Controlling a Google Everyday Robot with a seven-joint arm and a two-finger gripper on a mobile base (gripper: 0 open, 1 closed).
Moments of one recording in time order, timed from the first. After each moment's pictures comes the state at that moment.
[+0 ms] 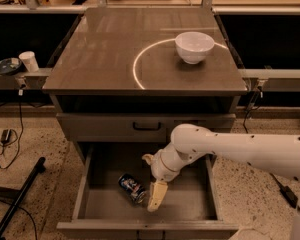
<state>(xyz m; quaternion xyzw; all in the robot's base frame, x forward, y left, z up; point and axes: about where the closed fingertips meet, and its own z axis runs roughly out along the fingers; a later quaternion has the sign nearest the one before) 0.476 0.008 0.512 -0.70 0.65 0.23 0.18</state>
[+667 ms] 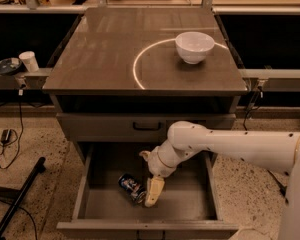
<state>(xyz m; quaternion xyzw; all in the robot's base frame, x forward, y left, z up) 0.493 0.018 0.507 -0.71 0.64 0.23 0.19</state>
